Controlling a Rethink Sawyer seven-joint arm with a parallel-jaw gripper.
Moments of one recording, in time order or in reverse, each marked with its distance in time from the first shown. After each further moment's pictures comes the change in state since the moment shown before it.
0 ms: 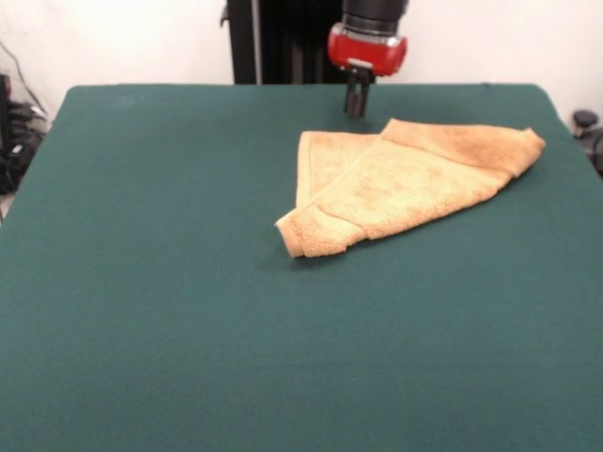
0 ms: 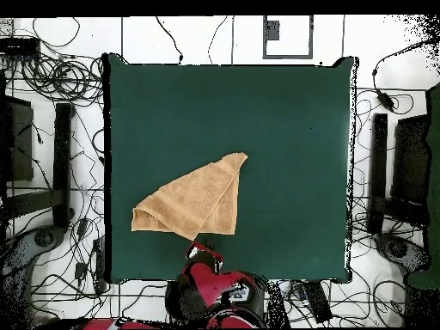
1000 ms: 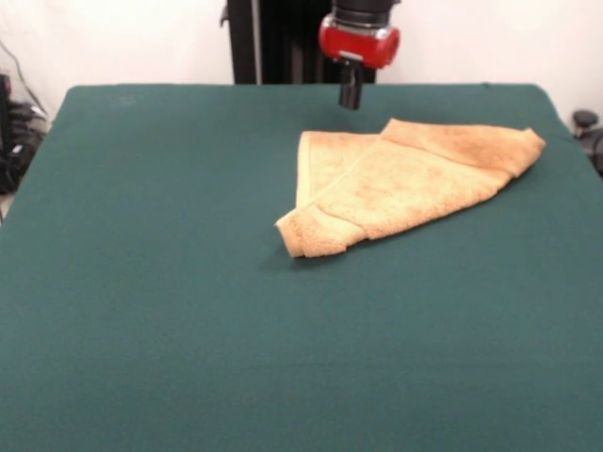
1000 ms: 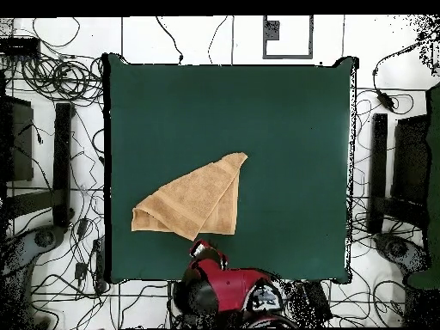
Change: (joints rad) arm -0.148 -0.095 0.102 0.024 -0.030 0.126 0.000
